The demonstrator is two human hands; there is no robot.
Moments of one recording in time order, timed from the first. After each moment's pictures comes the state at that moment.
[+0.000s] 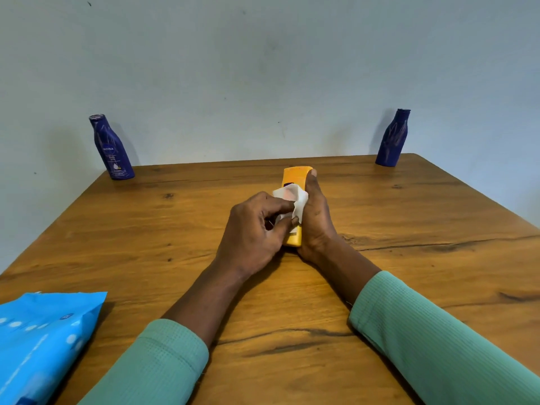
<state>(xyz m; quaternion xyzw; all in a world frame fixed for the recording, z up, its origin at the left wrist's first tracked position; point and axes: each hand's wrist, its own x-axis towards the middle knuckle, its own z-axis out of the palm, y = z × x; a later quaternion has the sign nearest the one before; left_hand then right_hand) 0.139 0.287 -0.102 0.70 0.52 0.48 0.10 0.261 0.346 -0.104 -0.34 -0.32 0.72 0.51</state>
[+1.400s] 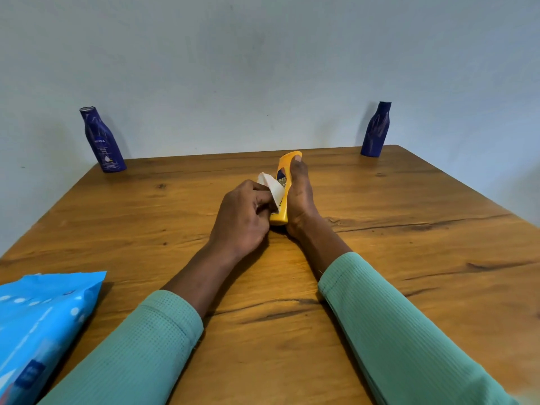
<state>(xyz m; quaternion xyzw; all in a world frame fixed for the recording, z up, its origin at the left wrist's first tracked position) 0.137 0.280 -0.098 0.72 0.57 0.40 0.07 0.239 0.353 -0.110 -0.42 -0.33 0.66 0.54</state>
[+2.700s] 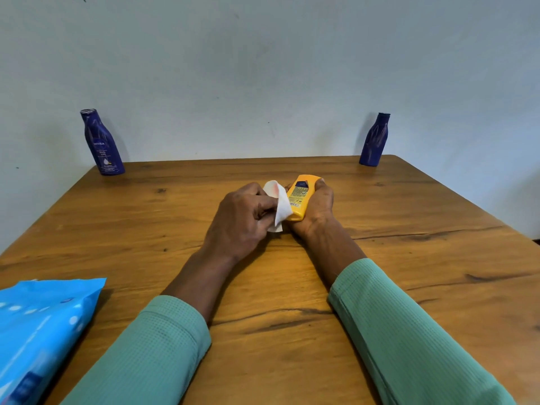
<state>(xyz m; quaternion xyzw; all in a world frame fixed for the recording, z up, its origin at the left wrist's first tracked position) 0.128 0.281 -0.093 0.77 0.51 0.40 0.01 0.263 0.350 -0.087 -0.33 -0.08 0.76 0.55</state>
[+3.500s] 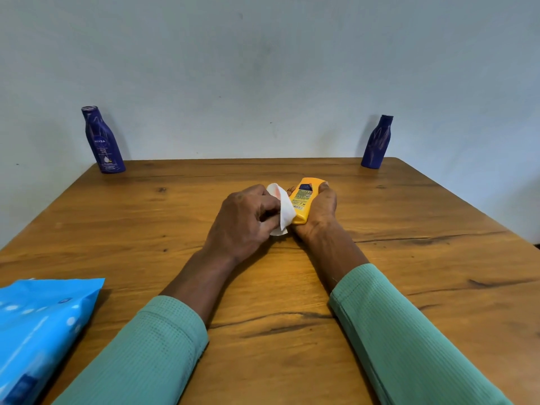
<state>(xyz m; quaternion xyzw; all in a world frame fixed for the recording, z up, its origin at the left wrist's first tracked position) 0.126 0.288 -0.098 0.77 0.48 0.41 0.01 0.263 0.356 -0.093 -0.35 -0.07 0.75 0.56</state>
